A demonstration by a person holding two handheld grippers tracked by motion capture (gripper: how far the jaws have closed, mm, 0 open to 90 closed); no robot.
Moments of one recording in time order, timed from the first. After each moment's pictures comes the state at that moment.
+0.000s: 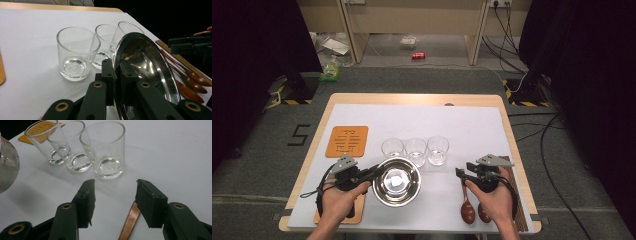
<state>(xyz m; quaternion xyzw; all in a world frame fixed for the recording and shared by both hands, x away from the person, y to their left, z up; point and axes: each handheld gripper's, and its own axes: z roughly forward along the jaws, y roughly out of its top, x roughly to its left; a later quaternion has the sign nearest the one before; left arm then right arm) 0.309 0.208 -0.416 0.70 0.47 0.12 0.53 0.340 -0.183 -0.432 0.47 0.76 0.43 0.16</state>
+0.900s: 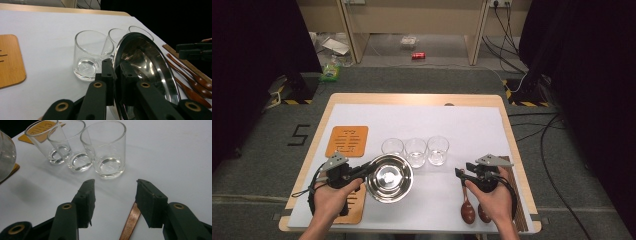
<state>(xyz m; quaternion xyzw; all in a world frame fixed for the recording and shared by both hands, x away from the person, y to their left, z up) 0.312 0.227 -0.413 0.69 0.48 0.13 0.53 0.340 -0.182 -0.432 0.47 0.76 0.43 0.15</state>
